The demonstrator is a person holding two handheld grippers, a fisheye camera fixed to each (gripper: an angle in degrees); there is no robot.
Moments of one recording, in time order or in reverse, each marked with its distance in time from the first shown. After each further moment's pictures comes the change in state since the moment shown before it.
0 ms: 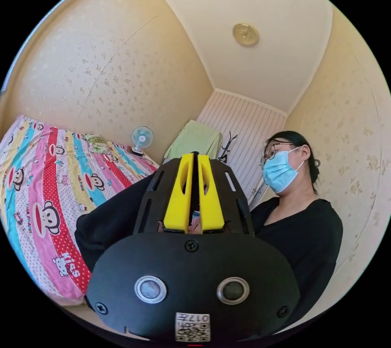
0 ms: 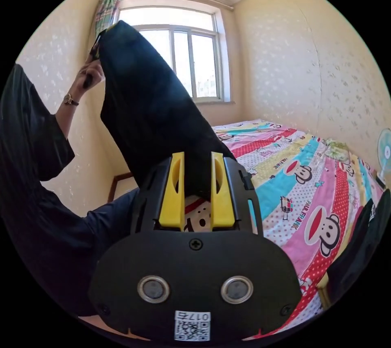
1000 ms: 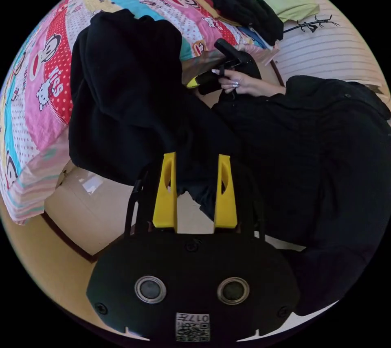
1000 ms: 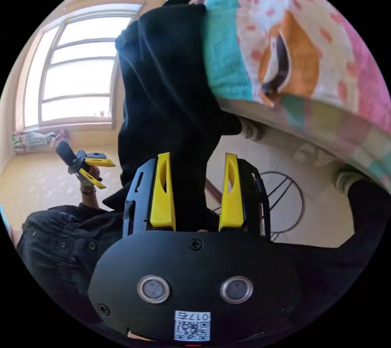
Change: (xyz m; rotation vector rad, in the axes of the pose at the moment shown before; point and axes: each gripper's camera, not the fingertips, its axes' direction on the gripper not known) left arm -0.117 0.348 0.201 -1.251 -0.281 -0.330; right arm 0.036 0.182 0.062 -0.588 -0.540 1.065
